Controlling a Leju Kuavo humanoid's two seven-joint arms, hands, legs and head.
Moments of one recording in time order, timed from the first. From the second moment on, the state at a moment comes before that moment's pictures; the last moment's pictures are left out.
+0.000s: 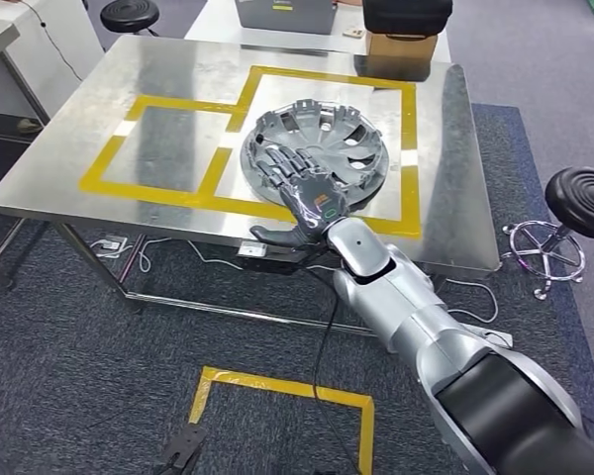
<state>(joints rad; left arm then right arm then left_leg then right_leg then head) -0.17 -0.18 0.64 -0.20 -1.20 0.11 -0.11 -0.93 0.17 0.65 -0.48 1.23 -0.42 -0.15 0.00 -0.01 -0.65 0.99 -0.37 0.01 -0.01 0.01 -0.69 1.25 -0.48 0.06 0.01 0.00</state>
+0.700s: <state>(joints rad) -0.18 -0.18 0.66 -0.20 -1.20 0.11 -0.11 -0.94 0.17 0.65 -0.48 1.22 -0.42 -0.15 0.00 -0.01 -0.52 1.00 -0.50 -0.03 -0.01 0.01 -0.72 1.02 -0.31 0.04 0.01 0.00</state>
